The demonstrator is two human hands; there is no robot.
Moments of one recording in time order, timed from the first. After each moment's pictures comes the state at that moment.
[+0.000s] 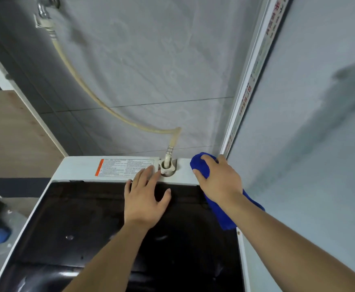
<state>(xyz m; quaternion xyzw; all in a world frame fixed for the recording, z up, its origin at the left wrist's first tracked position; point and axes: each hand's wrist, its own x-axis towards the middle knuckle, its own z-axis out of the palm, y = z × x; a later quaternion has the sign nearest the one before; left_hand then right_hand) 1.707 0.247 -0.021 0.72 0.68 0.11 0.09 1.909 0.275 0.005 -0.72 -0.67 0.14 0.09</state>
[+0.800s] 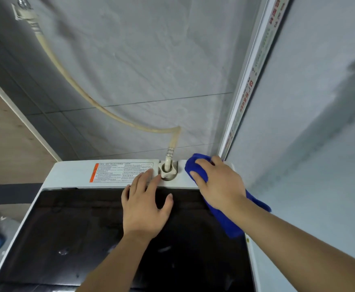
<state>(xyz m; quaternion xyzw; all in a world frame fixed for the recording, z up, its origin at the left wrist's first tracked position) 1.705 0.250 -0.027 0.72 0.68 0.14 0.08 1.899 0.277 0.006 -0.68 -0.72 0.12 0.09</state>
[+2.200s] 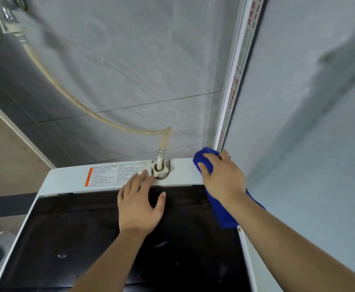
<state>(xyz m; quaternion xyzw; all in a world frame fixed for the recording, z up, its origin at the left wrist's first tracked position) 1.703 0.252 -0.029 0.73 0.67 0.15 0.08 1.917 0.271 0.002 -0.76 -0.63 0.12 0.13</state>
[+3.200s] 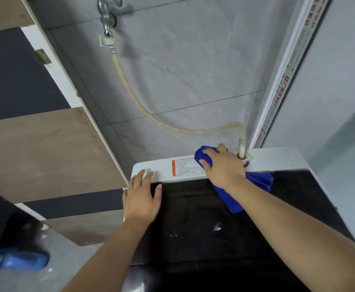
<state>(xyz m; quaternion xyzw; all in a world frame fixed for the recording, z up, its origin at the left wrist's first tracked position) 1.481 0.271 -0.007 0.70 0.69 0.13 0.12 1.717 0.300 0.012 -0.72 -0.68 0.10 0.09</state>
